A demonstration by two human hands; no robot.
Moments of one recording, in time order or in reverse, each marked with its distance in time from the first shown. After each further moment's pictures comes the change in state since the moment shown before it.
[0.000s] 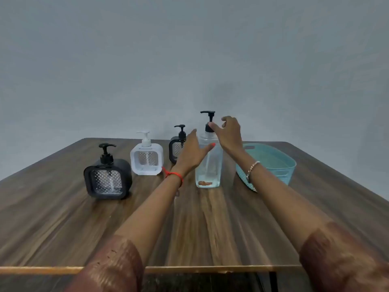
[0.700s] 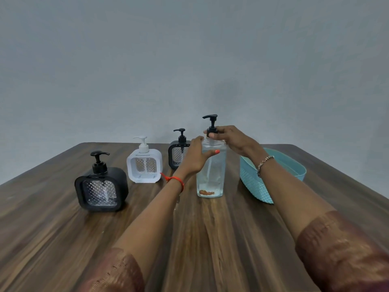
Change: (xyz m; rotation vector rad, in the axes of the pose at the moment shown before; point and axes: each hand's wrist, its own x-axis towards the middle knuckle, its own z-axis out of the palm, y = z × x) left_hand 0.032 -0.013 0.011 0.005 -0.093 0.007; right_hand 0.044 0.030 -0.008 0.355 -0.586 0.076
